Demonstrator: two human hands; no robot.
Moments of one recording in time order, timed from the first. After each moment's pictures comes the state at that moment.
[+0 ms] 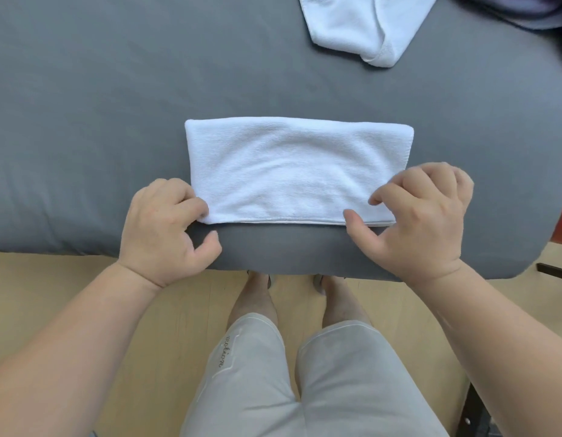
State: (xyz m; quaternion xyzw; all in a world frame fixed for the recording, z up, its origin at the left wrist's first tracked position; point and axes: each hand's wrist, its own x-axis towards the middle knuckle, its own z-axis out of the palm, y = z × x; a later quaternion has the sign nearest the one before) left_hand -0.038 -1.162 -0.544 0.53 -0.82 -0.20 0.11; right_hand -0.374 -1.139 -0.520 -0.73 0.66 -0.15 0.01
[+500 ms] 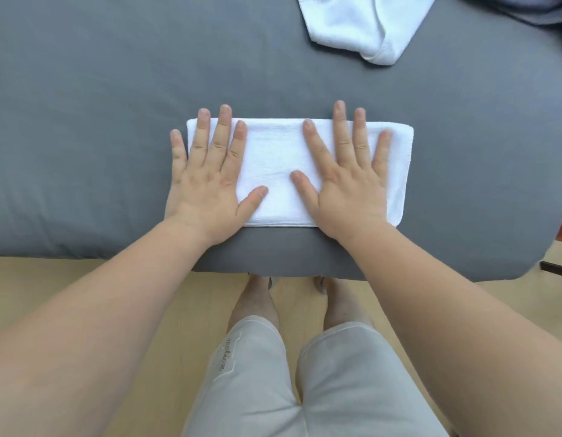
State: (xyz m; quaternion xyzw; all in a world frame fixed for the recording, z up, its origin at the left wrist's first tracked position) left_hand -0.092 -1.199 -0.572 0.56 -0.81 -0.13 -0.15; right_hand -0.318 -1.178 -0.572 -0.71 0.68 0.09 0.15
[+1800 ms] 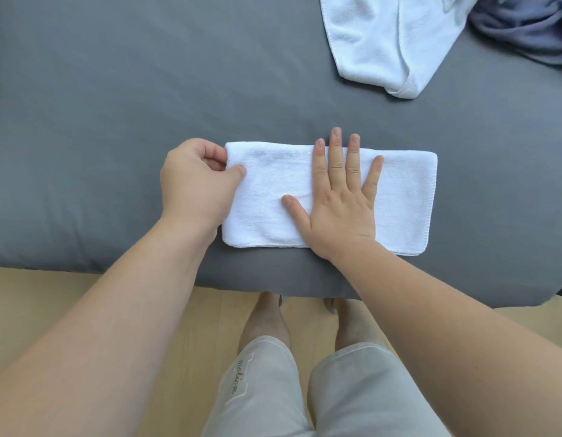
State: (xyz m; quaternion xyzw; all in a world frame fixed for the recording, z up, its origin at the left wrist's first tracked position) left_hand -0.086 -1.240 -0.513 0.81 -0.36 -0.42 0.21; right_hand -0.269 -1.189 -0.574 -0.70 0.68 0.09 0.17
